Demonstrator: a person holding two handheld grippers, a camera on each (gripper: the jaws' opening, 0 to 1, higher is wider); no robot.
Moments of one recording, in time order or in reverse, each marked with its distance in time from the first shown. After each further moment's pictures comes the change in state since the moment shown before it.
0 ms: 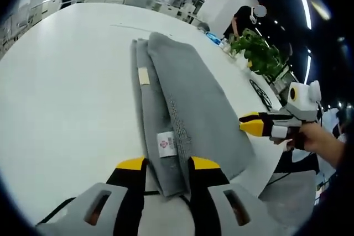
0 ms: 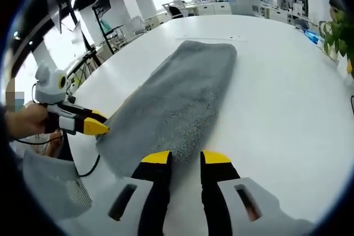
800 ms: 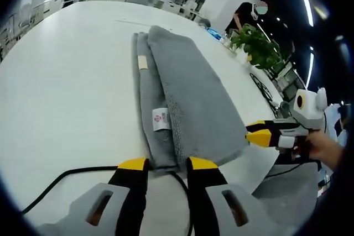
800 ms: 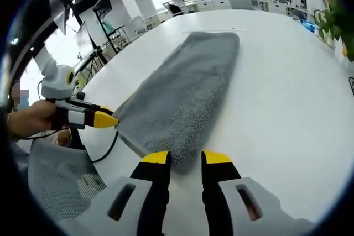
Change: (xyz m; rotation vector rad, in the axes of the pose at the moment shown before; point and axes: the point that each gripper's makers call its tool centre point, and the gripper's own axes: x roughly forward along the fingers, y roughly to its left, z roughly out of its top) left arm -0.017 -0.008 -0.022 0.003 0.014 0.040; right arm -0.020 0.022 -0.037 0.038 0.021 0.032
